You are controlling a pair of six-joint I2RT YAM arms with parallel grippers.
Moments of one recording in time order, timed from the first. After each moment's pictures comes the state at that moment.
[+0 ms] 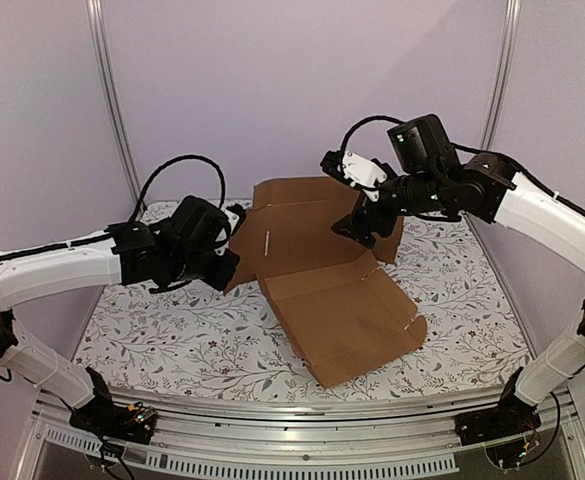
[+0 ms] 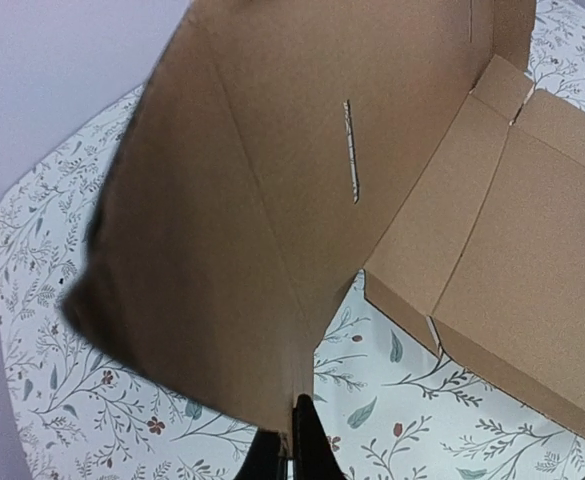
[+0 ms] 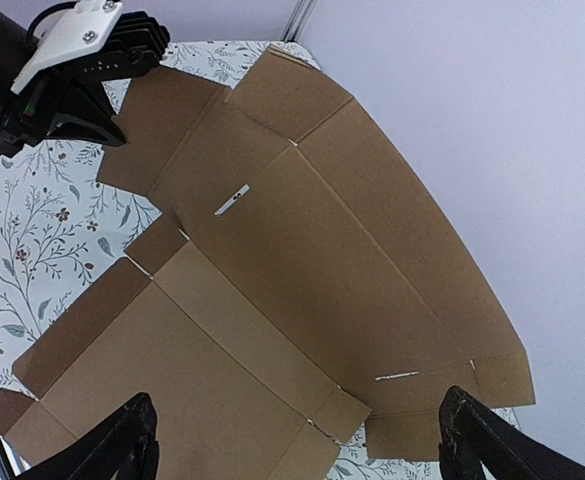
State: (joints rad) left arm -0.87 1.38 1.08 -0.51 -0.42 -0.18; right arm 0.85 1.50 1.56 -0.65 0.05 -0.41
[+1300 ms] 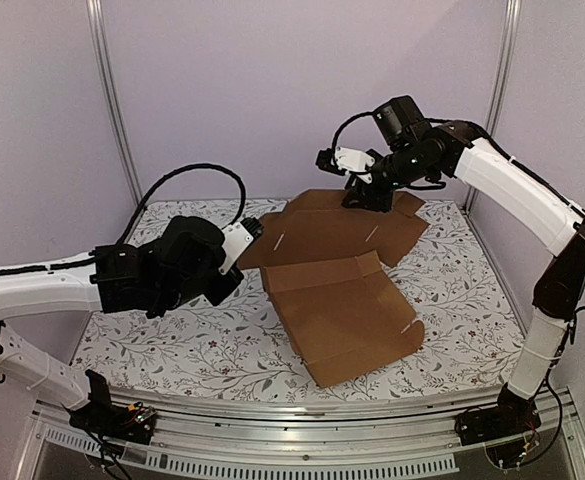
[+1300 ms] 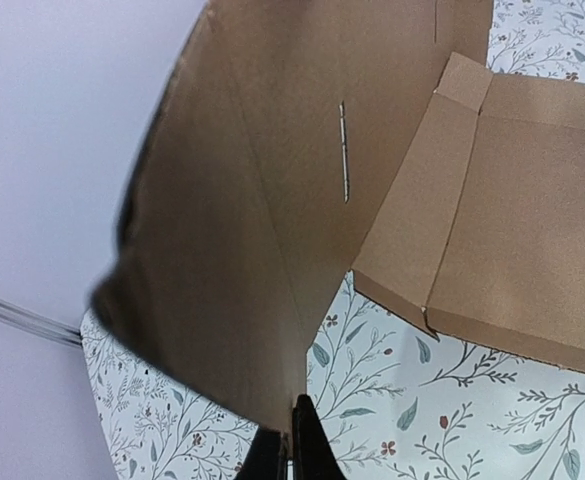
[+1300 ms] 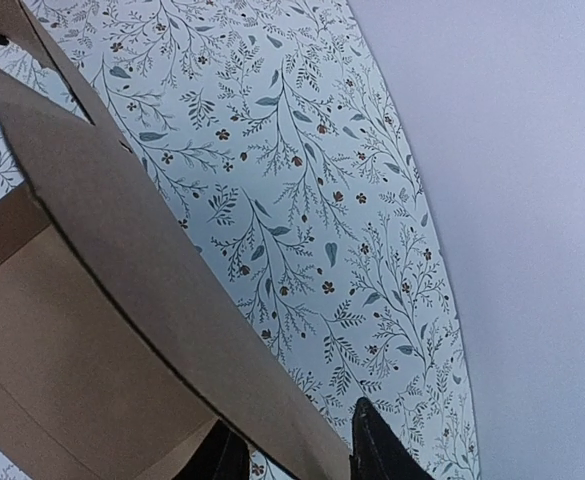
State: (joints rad) left arm -1.07 1.27 0.99 -0.38 -0.64 0.17; right arm 0.67 1.82 1.98 -0.94 -0.13 -0.72
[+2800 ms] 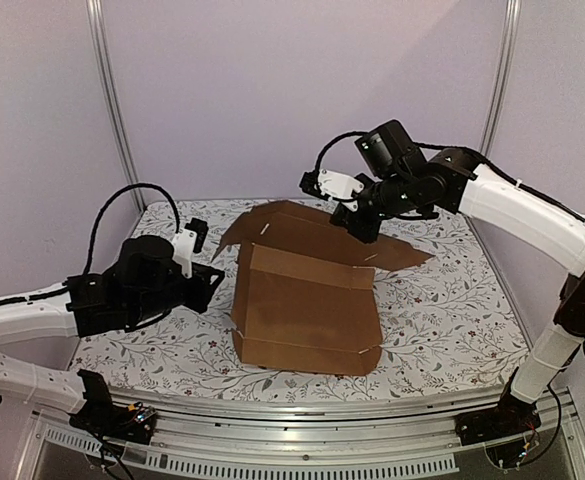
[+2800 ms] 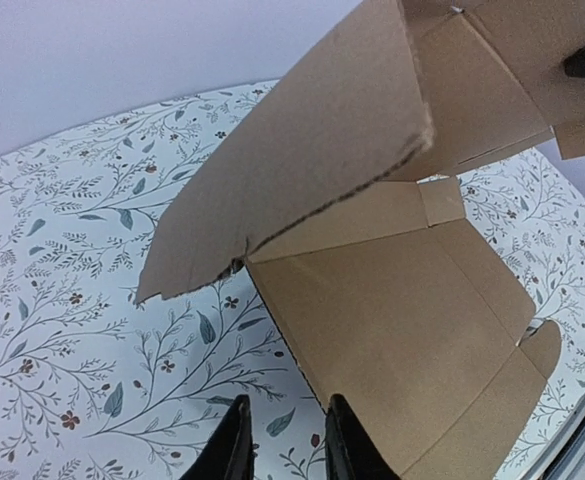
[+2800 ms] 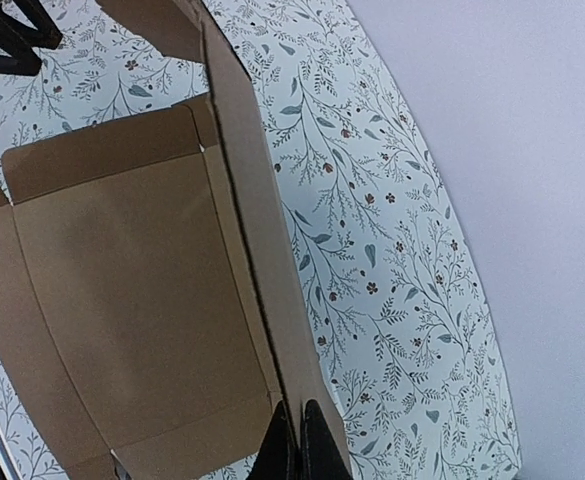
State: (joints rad) left arm -0.92 1.02 0.67 -0.14 -0.37 -0.31; right arm 0.84 1.68 1.72 -0.79 0.02 -0.51
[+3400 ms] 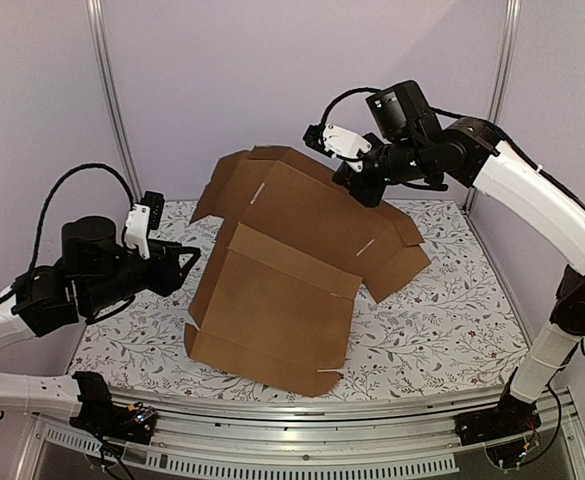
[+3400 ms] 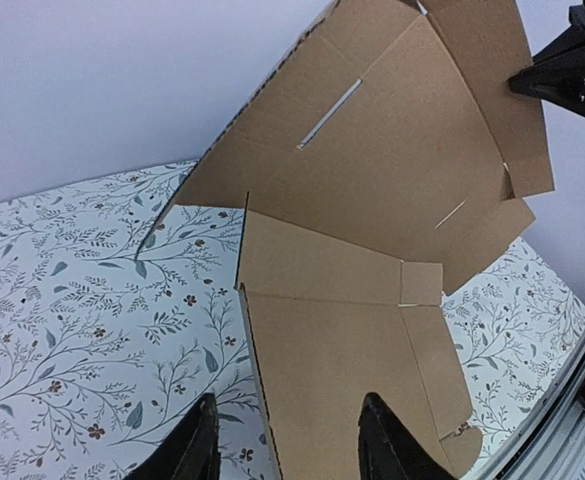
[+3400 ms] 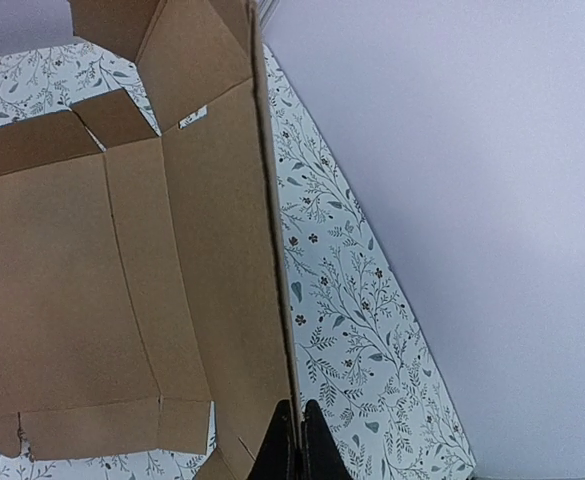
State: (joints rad) left arm -0.91 0.79 0.78 -0.34 -0.35 -0.32; right arm 0.86 1.71 1.95 -0.85 0.15 -0.51
